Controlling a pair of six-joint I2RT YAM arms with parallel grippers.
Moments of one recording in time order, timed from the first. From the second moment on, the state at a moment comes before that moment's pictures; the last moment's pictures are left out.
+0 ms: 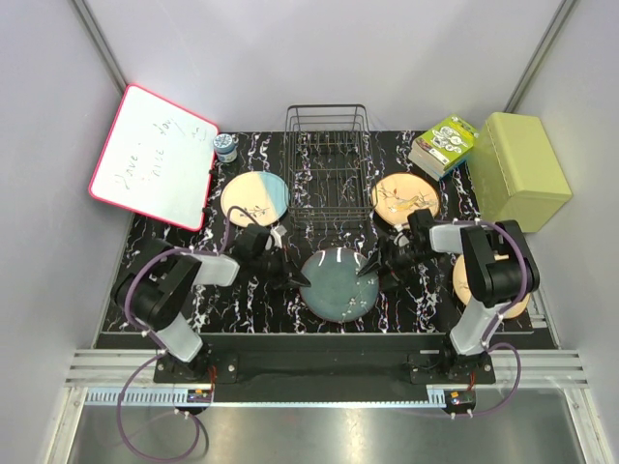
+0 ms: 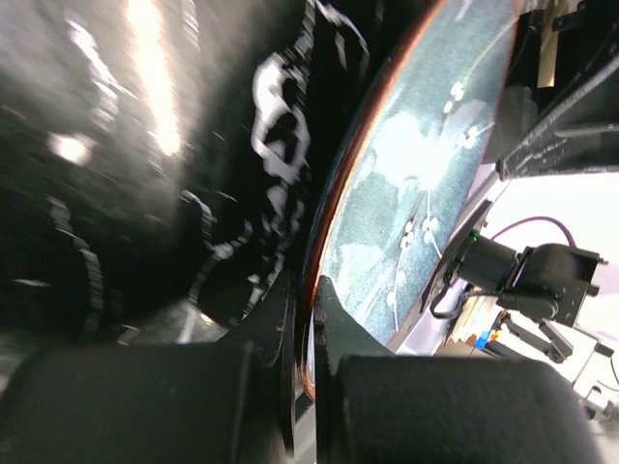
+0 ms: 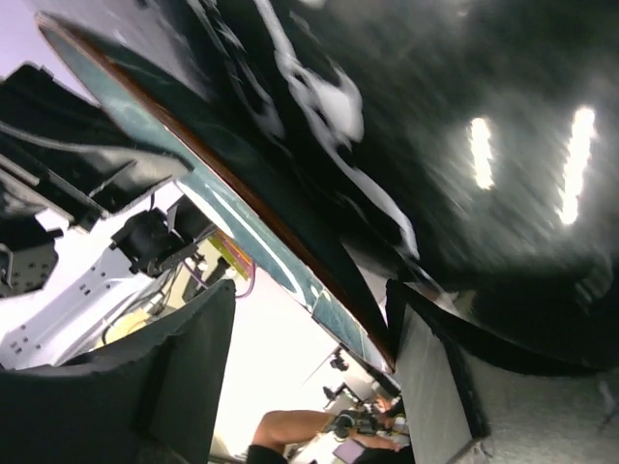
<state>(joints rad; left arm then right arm) -0.53 1.63 0.55 0.25 0.62 -0.90 0.17 1.79 0.79 -0.42 -0.88 0.60</state>
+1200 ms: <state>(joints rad) -0.61 1.46 0.65 -0.03 0.55 -0.65 0.36 1.51 0.69 -0.22 -0.88 0.55</state>
